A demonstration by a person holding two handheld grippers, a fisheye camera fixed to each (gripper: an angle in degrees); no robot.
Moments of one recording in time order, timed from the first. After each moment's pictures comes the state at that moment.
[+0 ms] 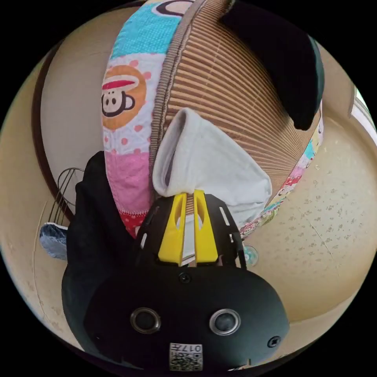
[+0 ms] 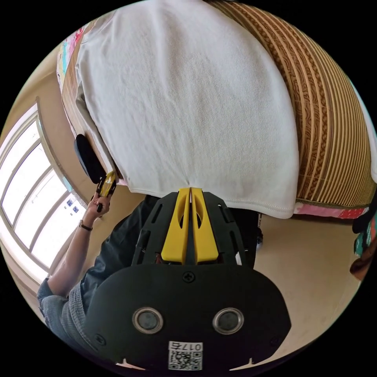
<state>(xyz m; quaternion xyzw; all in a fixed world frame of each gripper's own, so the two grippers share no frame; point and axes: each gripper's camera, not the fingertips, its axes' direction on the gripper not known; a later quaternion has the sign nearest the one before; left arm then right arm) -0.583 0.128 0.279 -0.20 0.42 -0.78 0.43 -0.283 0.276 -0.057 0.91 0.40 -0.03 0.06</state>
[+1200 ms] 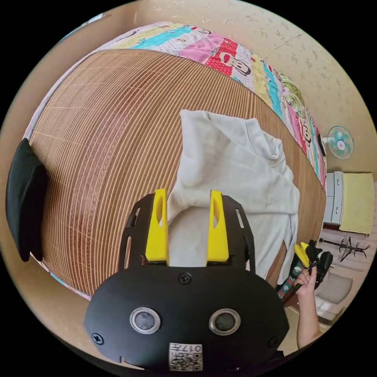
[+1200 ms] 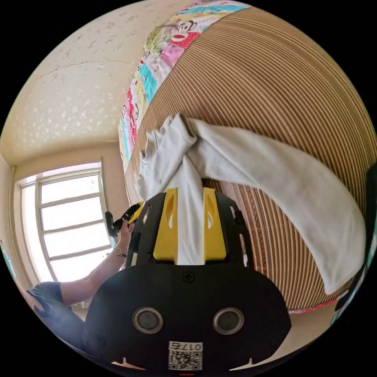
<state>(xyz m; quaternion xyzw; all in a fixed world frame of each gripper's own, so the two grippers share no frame) -0.266 -0.216 0.338 -0.19 0.33 -0.34 0.86 -0.277 0.353 0.021 0.85 0.39 -0.31 -0.19</state>
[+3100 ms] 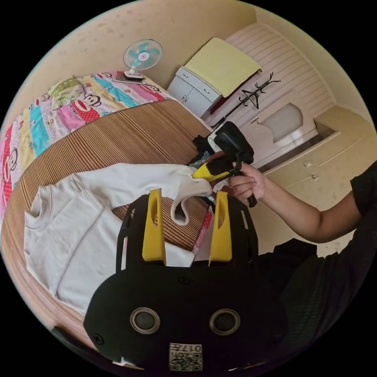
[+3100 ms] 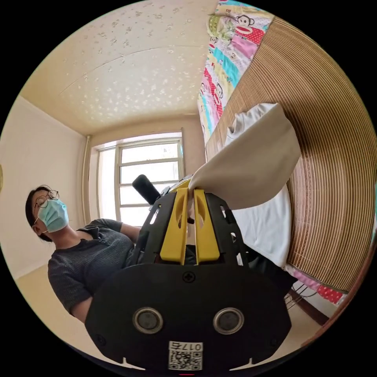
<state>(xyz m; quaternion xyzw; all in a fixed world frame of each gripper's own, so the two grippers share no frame) -0.040 -0.219 0.078 0.04 0.53 0.19 0.83 -0.128 0.318 0.109 0.68 0.55 -0.48 0.03</state>
